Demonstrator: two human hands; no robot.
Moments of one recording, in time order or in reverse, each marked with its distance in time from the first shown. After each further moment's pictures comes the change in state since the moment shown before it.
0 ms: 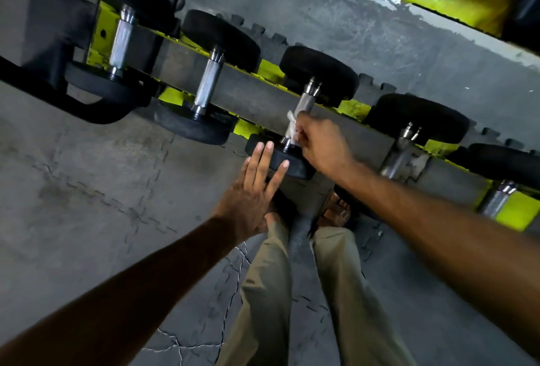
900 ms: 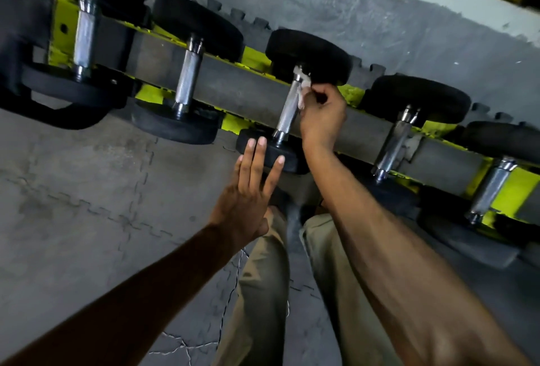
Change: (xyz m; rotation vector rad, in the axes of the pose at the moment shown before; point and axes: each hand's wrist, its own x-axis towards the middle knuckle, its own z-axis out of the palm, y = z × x) left_hand 0.004 0.002 0.012 -0.057 0.043 -0.001; right_hand 0.041 0.004 0.047 0.871 0.764 0.664
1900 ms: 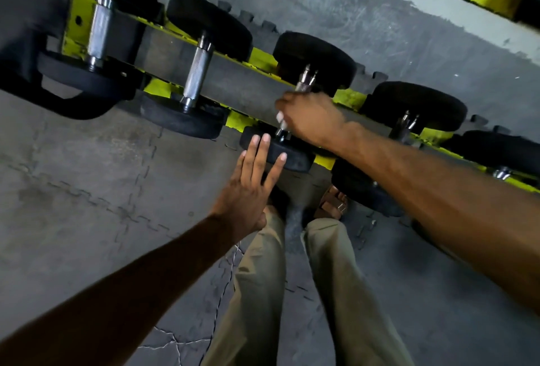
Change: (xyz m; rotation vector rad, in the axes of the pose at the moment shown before) left_hand 0.000 -0.002 0.000 0.068 0.011 -0.009; right_hand 0.011 -0.049 -0.016 -1.392 -0.867 -1.166
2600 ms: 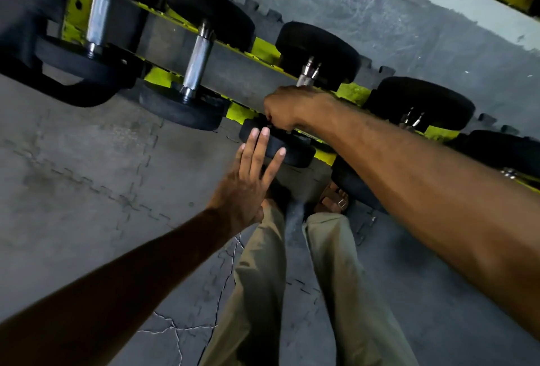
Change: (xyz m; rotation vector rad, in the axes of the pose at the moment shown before) left_hand 0.005 0.005 -0.002 -0.033 -0.003 -0.015; right_hand 0.037 -0.018 -0.045 0.213 -0.545 0.018
